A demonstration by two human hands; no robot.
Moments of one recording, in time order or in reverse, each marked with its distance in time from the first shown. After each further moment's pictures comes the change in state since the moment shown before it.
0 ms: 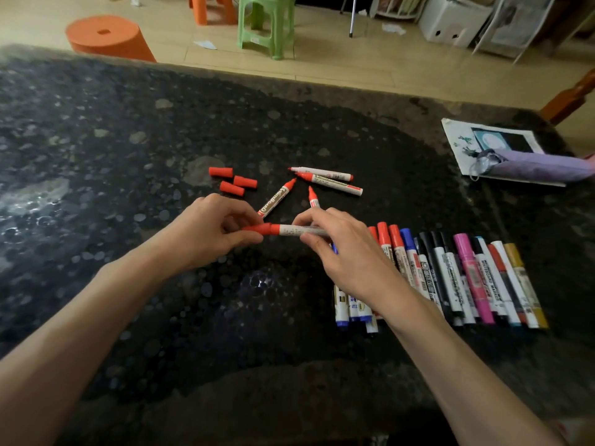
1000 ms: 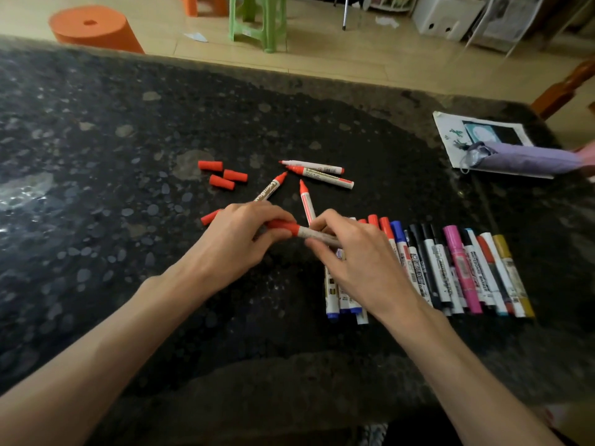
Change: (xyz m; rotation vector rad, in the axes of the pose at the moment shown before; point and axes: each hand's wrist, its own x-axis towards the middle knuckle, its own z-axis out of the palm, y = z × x) left_hand -0.002 0.037 0.041 0.038 0.159 0.264; right_hand -0.026 0.011 -0.007 -0.123 0.133 -0.049
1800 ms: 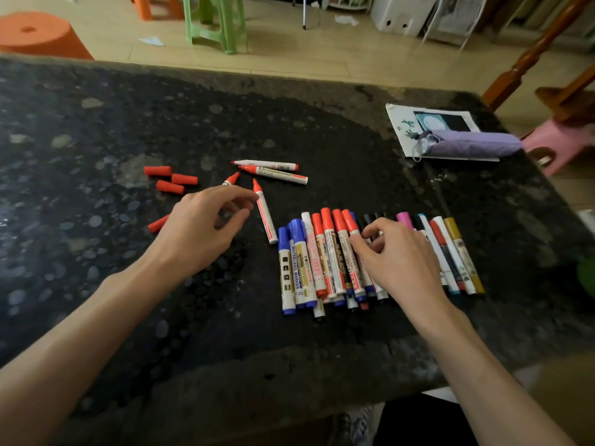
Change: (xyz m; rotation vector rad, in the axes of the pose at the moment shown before) left_hand 0.024 0.013 0.018 -0.003 0.081 -0.072; right_hand -0.047 0.071 -0.041 -0.219 0.103 0.644
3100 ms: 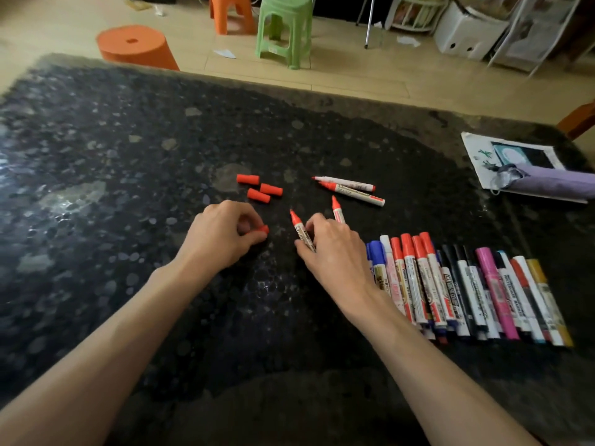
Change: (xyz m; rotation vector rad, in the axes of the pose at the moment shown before) left_hand -0.022 -0.077 -0.058 0.224 -0.028 -0.366; right_hand 0.004 -0.169 0.078 -0.012 -0.128 -0.415
